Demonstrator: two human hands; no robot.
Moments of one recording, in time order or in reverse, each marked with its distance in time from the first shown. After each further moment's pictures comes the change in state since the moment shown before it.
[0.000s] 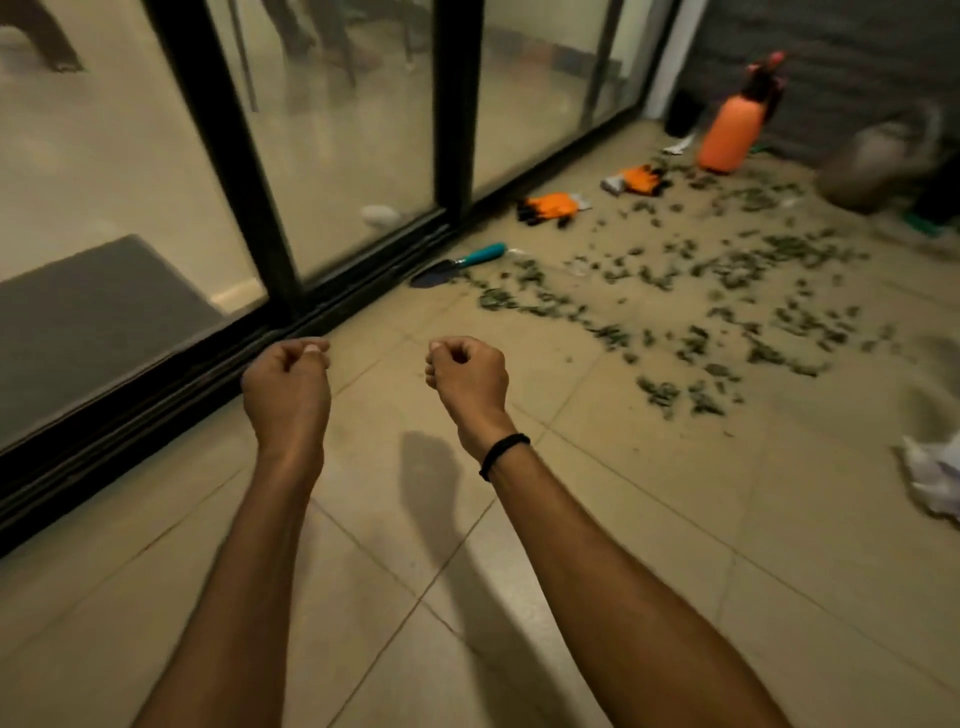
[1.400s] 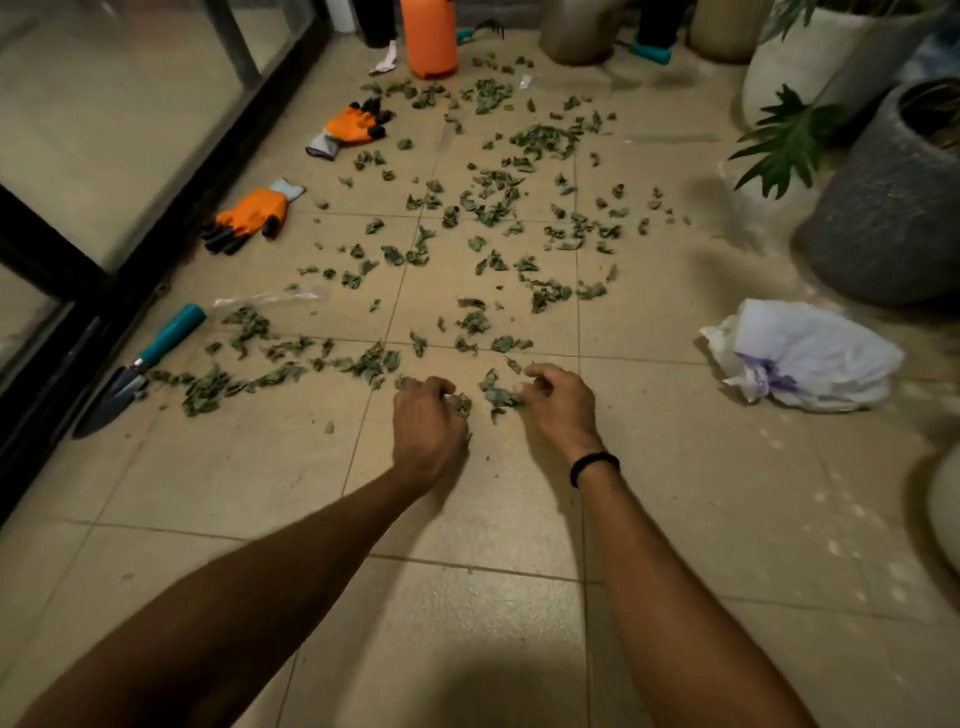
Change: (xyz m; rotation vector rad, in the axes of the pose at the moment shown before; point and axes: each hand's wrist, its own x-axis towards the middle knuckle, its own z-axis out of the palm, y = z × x) left_hand -0.139 -0.091 0.447 0.718 -0.911 0.688; right_hand 0.166 0.164 -0.388 -0.347 0.436 0.224
